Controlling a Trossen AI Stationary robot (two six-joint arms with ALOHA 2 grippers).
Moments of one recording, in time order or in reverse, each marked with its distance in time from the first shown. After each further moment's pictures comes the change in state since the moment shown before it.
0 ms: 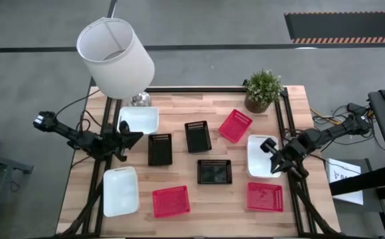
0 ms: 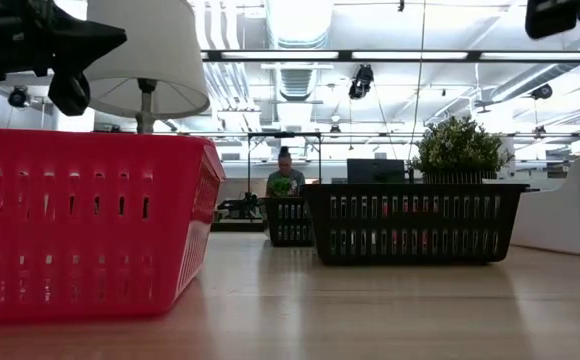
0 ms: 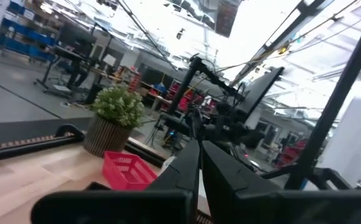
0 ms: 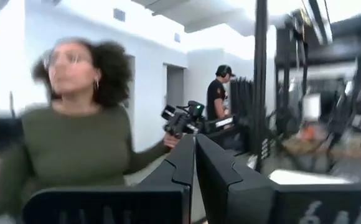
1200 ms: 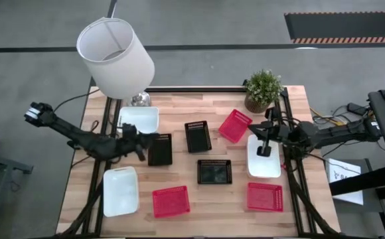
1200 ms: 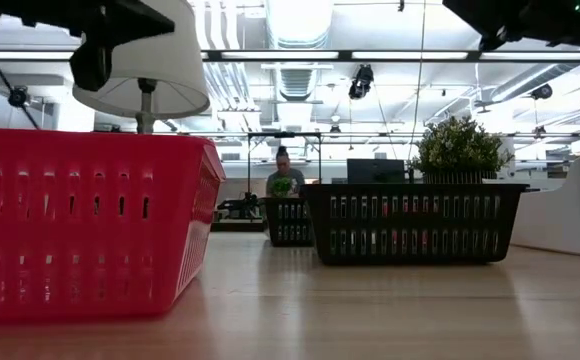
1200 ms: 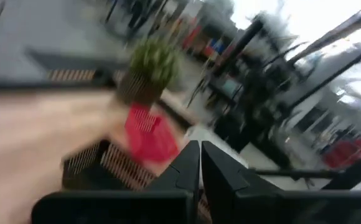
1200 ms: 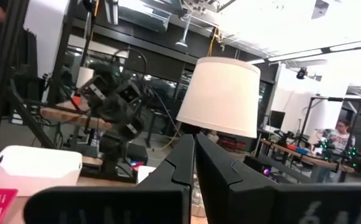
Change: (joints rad) left arm 0.000 0.508 0.437 -0.310 -0.170 -0.481; right arm -0.222 0.276 0.164 0.018 0.647 -0.553
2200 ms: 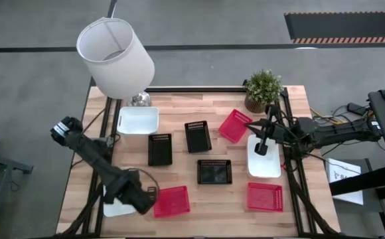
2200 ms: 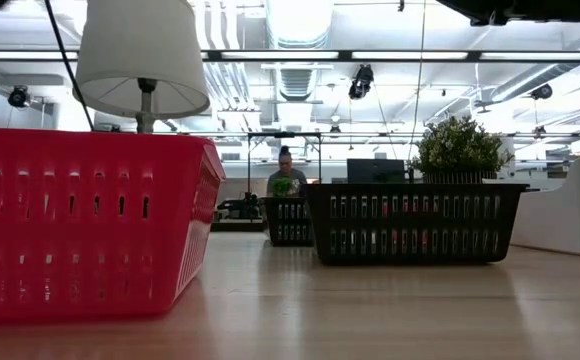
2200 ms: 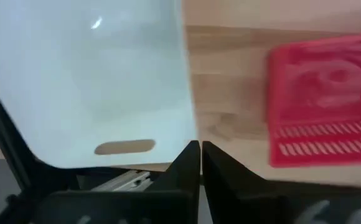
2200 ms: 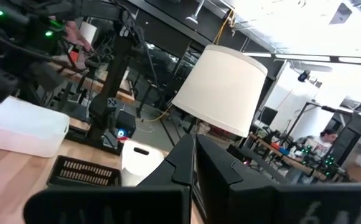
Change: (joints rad) left arm -0.284 0.798 0.866 -1.431 1.020 -1.625; right arm -0.009 0.000 0.175 -0.254 0.001 -0.169
